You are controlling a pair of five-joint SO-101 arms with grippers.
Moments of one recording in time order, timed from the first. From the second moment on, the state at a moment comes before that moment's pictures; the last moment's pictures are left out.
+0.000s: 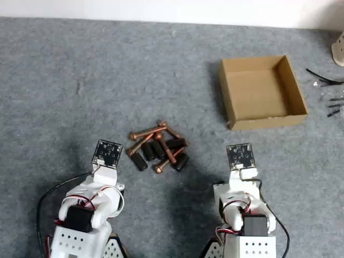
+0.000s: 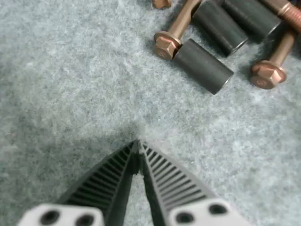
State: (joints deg) left arm 5.6 -102.2 96.1 74.8 3.0; right arm -5.3 -104.6 95.7 71.2 10.9
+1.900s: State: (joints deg) left arm 2.2 -42.8 69.2 40.4 -12.0; right arm 7.6 -104.6 95.7 71.2 10.8
